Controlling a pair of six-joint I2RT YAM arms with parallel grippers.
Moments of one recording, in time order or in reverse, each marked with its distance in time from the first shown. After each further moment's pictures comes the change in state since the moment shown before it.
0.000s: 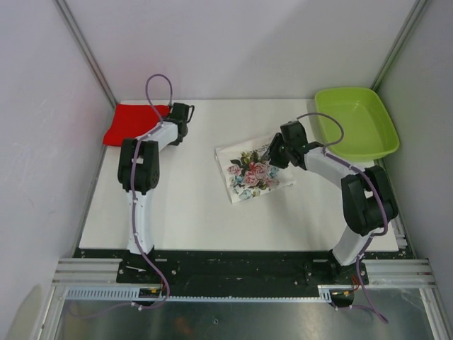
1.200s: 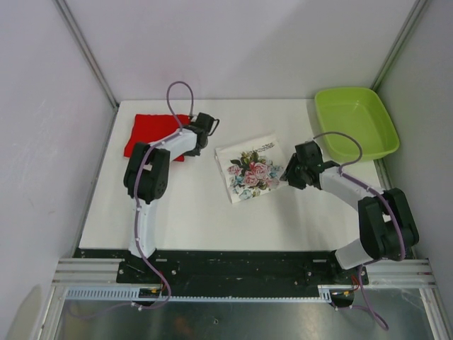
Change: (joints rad) left arm -0.180 -0.094 -0.112 -0.127 0.001 -0.193; right arm -0.052 -0.229 -0.264 -0.071 0.087 -0.048
